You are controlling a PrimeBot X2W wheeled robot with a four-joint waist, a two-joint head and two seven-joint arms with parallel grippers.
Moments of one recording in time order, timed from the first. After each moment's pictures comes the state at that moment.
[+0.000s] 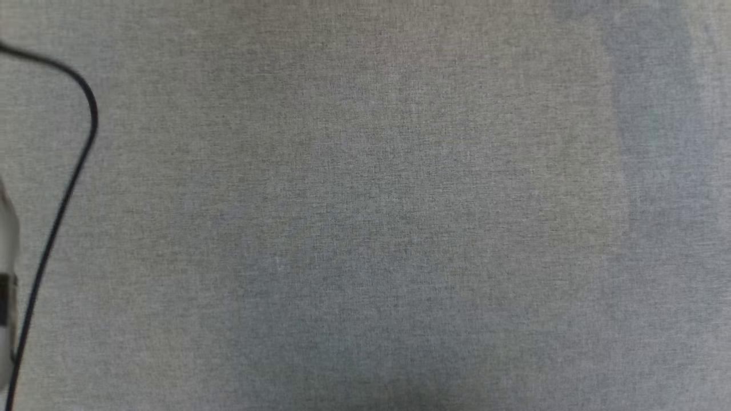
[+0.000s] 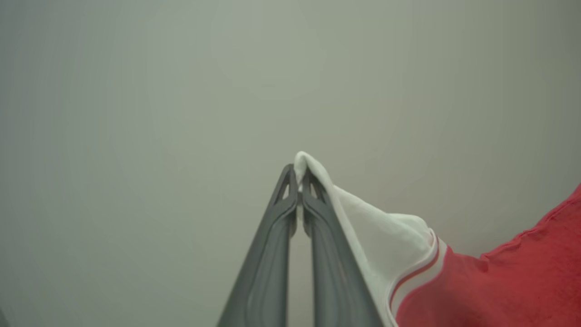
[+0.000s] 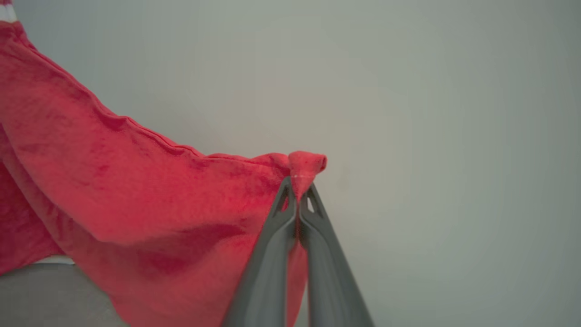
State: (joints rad) left arm -1.56 0.37 -0.38 0.46 -0.23 -0.13 -0.26; right arm -1.51 -0.46 0.57 0.75 0.54 0.13 -0.23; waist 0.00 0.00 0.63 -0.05
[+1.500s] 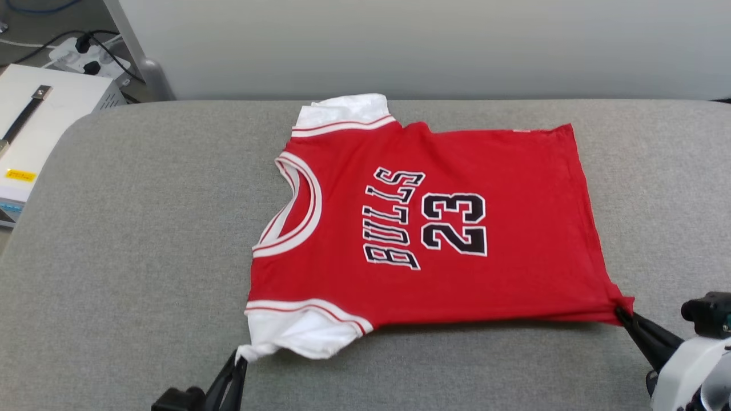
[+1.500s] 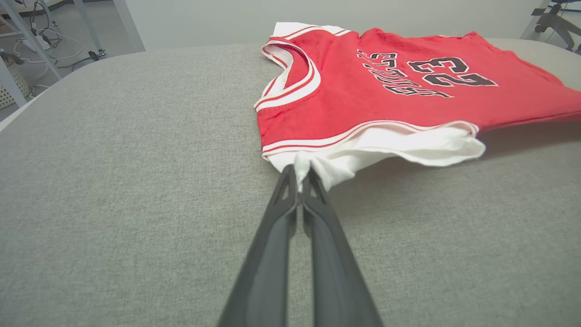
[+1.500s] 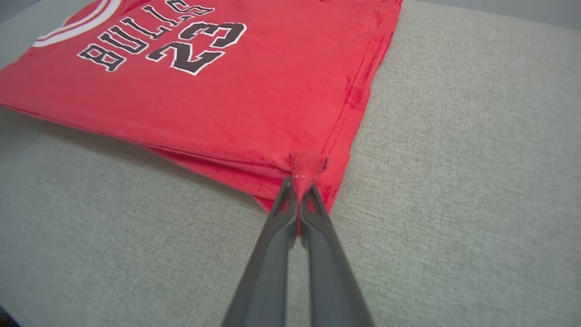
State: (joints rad) left arm 0.16 0.32 -0.28 0.09 -0.31 -0.01 -0.26; right arm -0.25 -0.74 0.76 0.40 0.88 0.13 -0.22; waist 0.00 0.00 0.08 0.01
